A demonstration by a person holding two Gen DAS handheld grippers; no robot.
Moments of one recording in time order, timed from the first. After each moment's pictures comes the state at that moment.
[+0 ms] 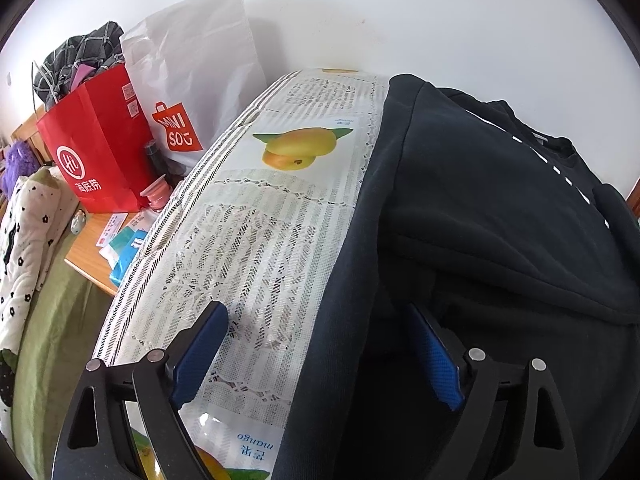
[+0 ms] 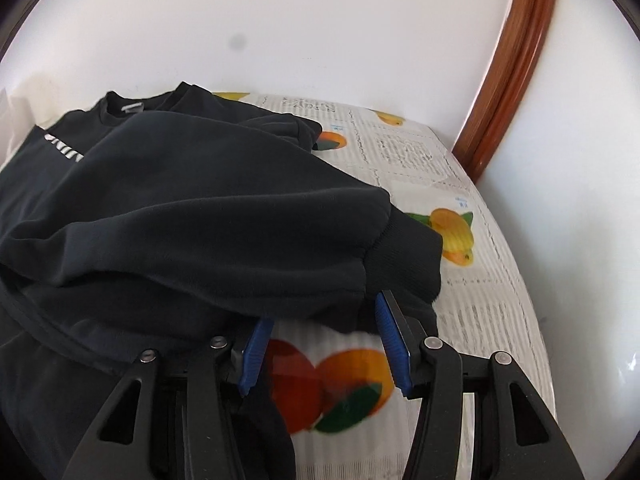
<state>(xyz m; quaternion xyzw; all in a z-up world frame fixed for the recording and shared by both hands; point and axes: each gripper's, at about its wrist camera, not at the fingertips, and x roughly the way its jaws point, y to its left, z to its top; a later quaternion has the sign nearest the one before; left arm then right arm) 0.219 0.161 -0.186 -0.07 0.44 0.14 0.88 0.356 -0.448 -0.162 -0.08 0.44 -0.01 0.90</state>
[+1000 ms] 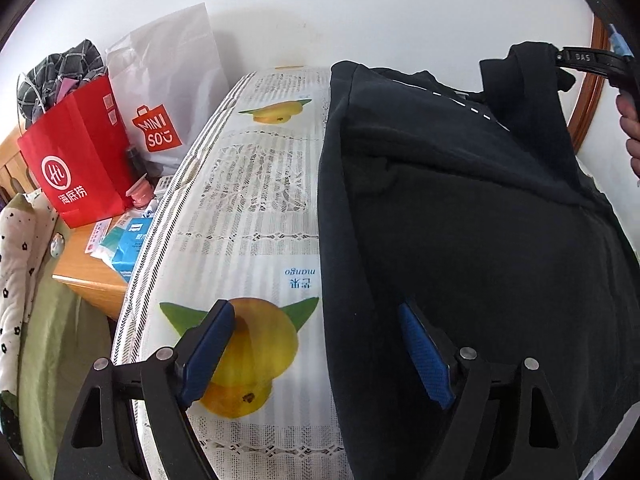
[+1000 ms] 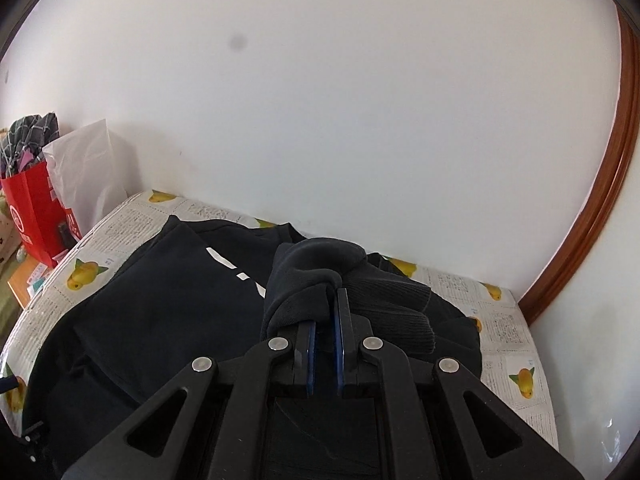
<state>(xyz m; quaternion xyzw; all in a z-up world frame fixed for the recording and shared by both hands) 0.119 0.169 -0.184 -0.03 0.43 0.03 0.90 0.335 -0.168 -0.017 -0.15 0.32 0.08 0.93</state>
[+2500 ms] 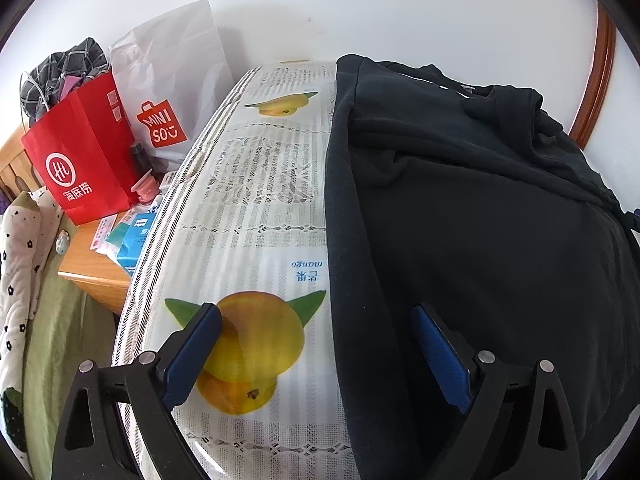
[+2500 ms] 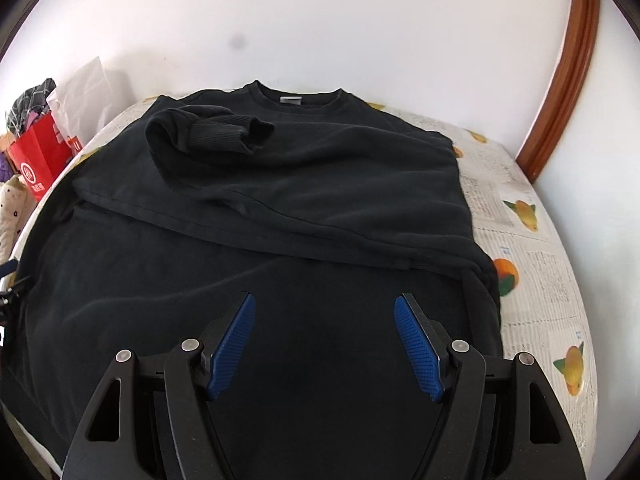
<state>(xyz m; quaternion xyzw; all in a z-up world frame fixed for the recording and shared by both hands) 0.119 0.168 -0.188 -0.02 0.44 0.05 0.89 0.211 -0.313 -0.110 -0.08 0.44 0.07 0.89</state>
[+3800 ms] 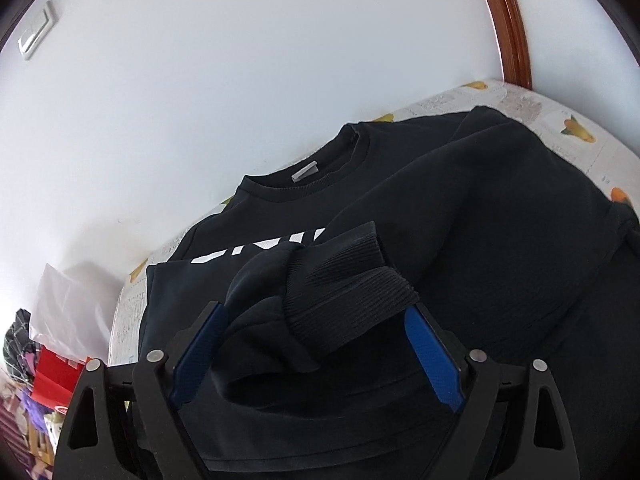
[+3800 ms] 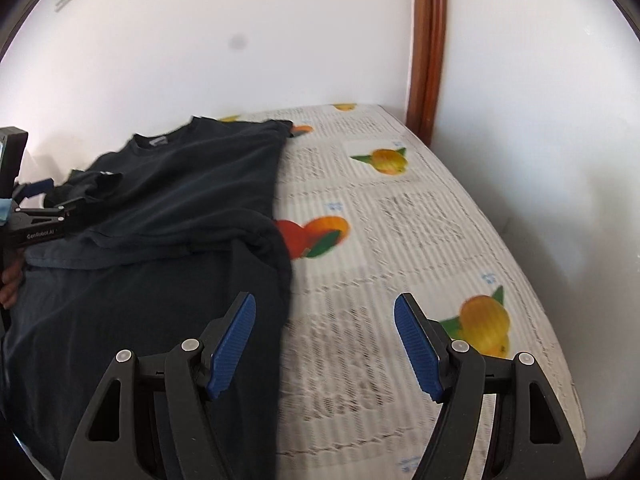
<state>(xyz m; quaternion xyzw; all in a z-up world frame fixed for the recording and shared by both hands) 0.309 -0.119 -0.141 0.24 0.37 -0.01 0.90 0.203 -0.498 -0.123 0.03 0.43 -0.04 0.90</state>
